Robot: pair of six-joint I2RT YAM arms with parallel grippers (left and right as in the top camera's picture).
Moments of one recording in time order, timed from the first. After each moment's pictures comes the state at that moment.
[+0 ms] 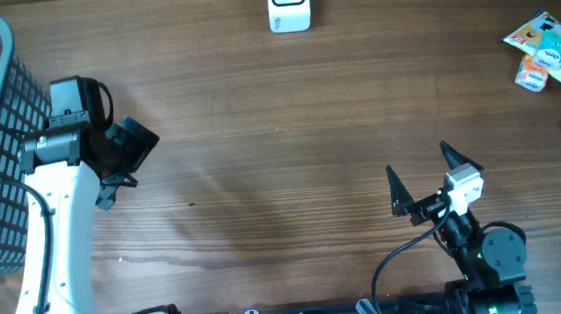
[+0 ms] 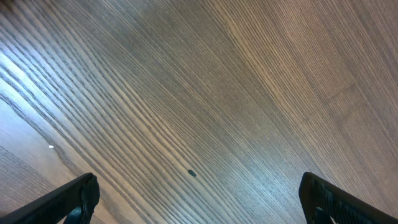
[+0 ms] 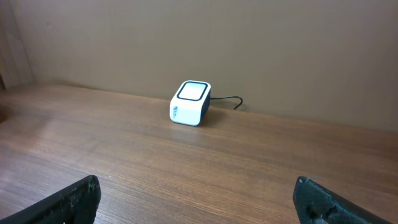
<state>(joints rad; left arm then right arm) 0.12 1.40 1.19 -1.10 -0.04 -0.77 0.10 0.02 0.01 0.01 -0.24 -0.01</state>
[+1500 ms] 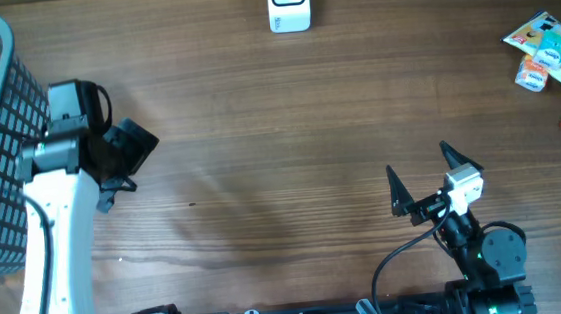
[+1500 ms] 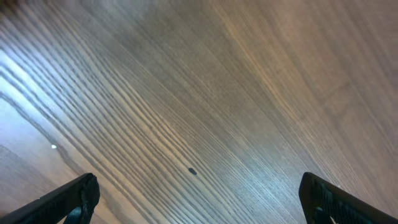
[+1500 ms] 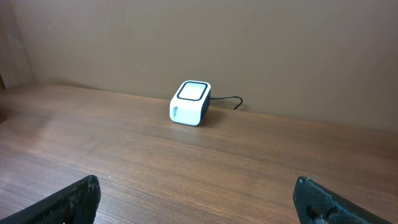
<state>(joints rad) 0.12 1.35 1.17 -1.10 -0.04 -0.75 0.10 0.02 0.01 0.01 -0.24 -0.01</state>
